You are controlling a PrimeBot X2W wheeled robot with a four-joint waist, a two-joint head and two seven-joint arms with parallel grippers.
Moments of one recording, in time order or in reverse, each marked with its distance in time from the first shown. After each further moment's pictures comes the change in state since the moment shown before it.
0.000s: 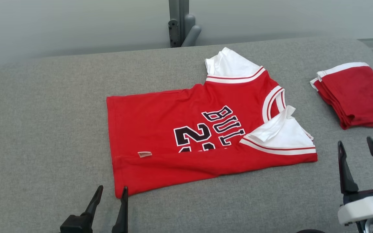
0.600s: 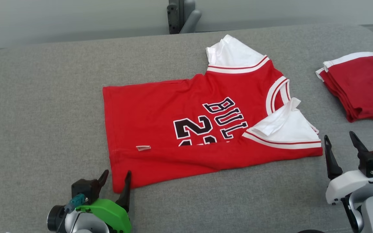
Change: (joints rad) left arm -0.237 -0.023 -0.019 0.309 -0.035 -0.072 0.118; right arm -0.223 -0.021 0.043 0.395 -0.024 0.000 0.000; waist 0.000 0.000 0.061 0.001
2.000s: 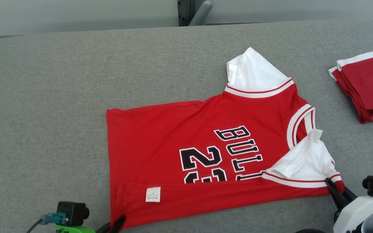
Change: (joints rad) left arm 0.213 0.246 -0.028 -0.401 -0.356 -0.103 0.451; right arm 0.108 -0.225 0.307 0.019 0.589 0.002 0.187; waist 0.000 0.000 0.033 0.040
